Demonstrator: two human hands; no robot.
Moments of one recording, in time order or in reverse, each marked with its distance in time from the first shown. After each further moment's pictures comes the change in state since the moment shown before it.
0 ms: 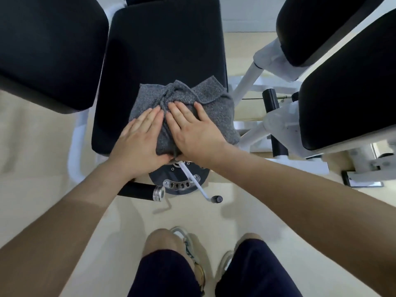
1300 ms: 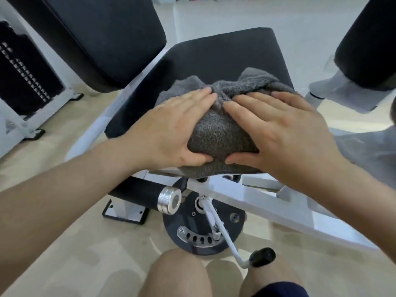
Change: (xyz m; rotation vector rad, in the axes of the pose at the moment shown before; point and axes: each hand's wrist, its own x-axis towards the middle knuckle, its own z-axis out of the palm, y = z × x) left_hand 0.010 -0.015 0.043 0.144 0.430 0.255; right_hand -0.032 0.020 0.064 -0.169 0.675 0.000
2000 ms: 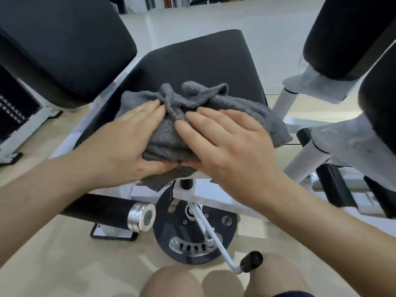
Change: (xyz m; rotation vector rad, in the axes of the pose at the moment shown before) left_hand -0.007 -0.013 -0.008 -0.020 -0.126 -0.083; right_hand -0.002 -0.030 0.032 0.044 0.464 0.027
